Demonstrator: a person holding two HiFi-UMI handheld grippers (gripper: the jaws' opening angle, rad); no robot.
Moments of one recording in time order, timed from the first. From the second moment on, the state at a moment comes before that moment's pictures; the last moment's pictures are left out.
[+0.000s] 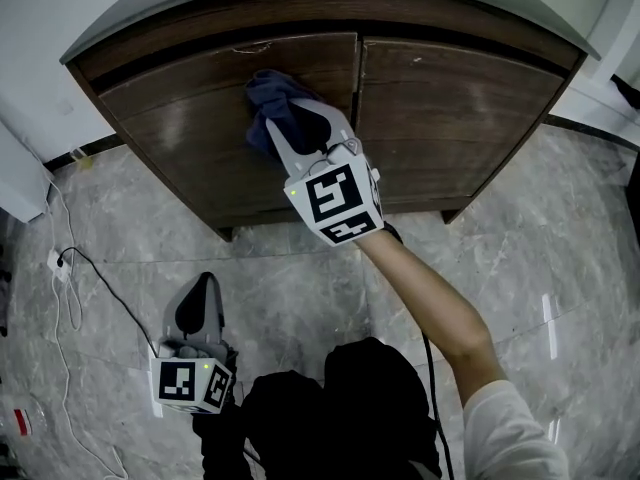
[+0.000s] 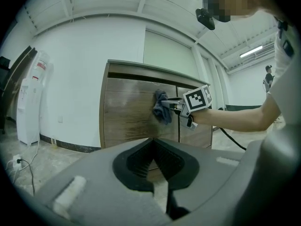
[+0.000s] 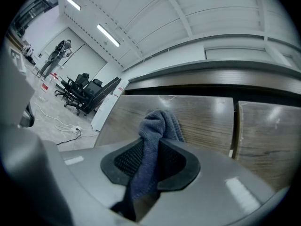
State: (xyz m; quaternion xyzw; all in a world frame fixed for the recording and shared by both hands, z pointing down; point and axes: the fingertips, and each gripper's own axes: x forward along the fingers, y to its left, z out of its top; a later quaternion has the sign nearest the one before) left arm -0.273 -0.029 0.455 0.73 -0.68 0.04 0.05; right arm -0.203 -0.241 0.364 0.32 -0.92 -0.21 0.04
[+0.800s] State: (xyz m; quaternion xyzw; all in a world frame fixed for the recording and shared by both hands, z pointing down) left arm -0.226 -0.040 0.451 0.75 -0.66 0.06 0.04; right arm -0.116 -0.262 0.362 0.37 -0.91 -0.21 0.05
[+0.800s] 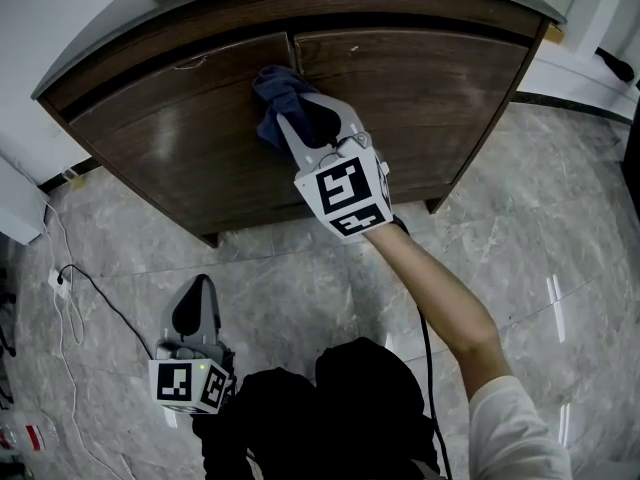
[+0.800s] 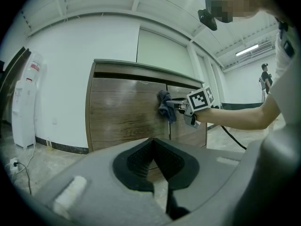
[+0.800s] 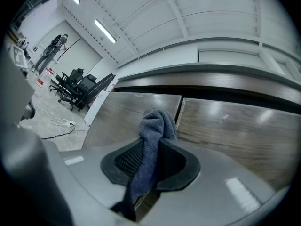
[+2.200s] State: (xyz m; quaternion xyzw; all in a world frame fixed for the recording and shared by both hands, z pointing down) left arm -0.189 -0.061 0.458 0.76 -0.65 0.07 0.04; right arm 0.061 -0.301 0.354 0.45 -0.87 -0.19 0.04
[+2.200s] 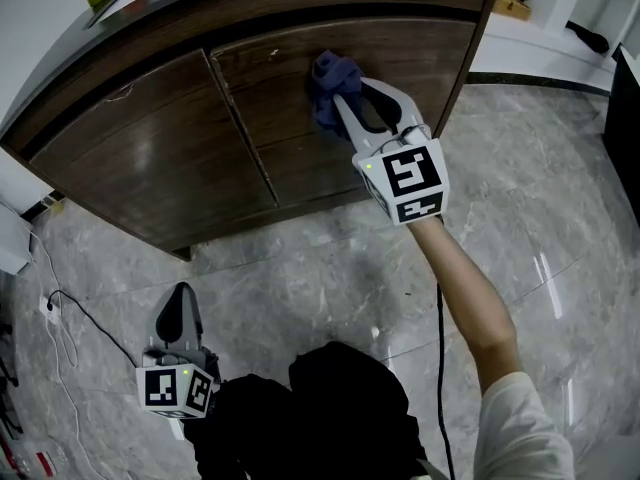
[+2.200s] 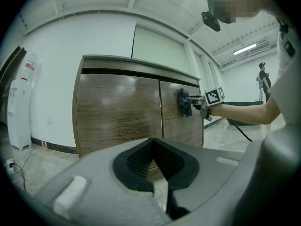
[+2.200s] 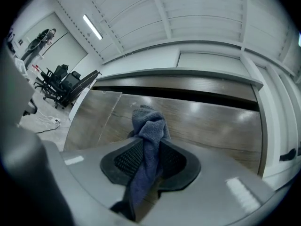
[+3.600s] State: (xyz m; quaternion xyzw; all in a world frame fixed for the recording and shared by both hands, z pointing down) left arm -0.183 -0.066 0.468 0.76 -0.65 0.07 0.05; right arm 0.150 -0.318 0.385 0.53 -0.83 -0.18 0.04
